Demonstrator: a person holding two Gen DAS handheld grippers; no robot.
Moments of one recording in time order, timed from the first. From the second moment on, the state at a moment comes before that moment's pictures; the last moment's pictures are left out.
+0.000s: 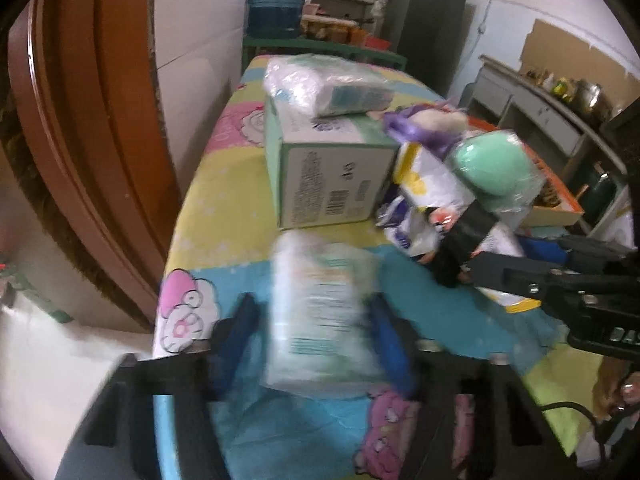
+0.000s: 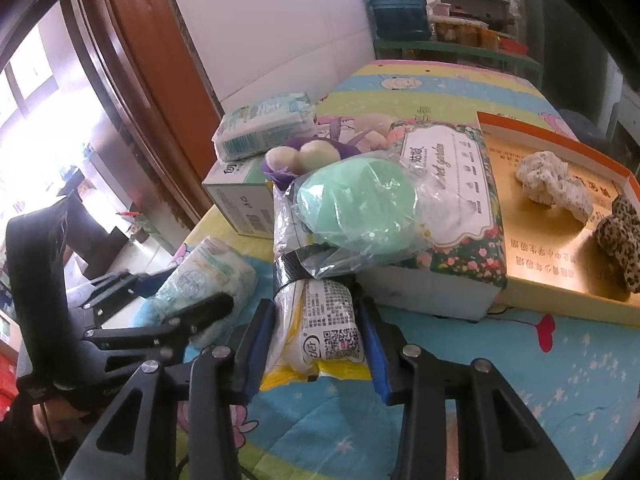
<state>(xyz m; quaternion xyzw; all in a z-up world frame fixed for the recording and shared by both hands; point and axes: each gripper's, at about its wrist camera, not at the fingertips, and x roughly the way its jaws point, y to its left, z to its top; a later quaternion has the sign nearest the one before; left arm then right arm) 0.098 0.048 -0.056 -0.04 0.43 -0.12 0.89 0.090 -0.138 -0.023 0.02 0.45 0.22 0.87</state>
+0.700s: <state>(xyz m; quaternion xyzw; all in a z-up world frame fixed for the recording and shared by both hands) 0.065 0.055 -0.013 -0.04 0.36 -0.10 0.93 0.055 -0.137 0.006 0.04 0.42 0.27 0.86</state>
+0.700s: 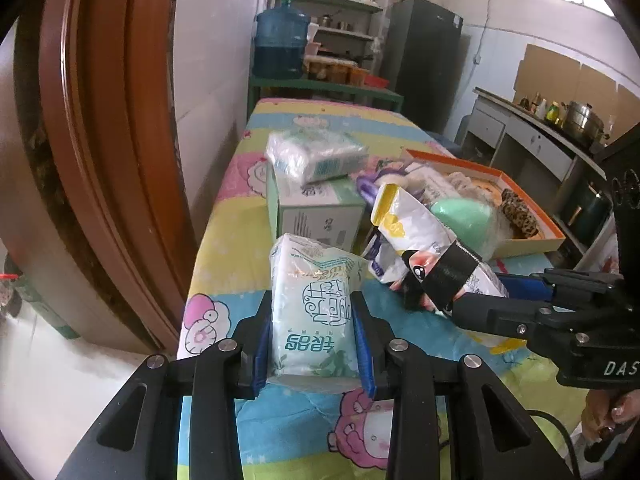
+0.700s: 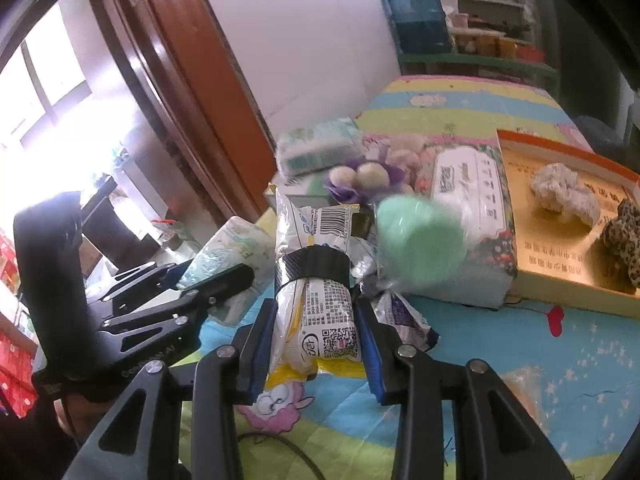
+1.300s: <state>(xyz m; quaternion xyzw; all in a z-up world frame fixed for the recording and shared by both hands) 0.049 0.035 0.042 -0.03 0.32 -0.11 0.94 0.031 -0.165 0.054 0.04 0.36 0.25 0.90</state>
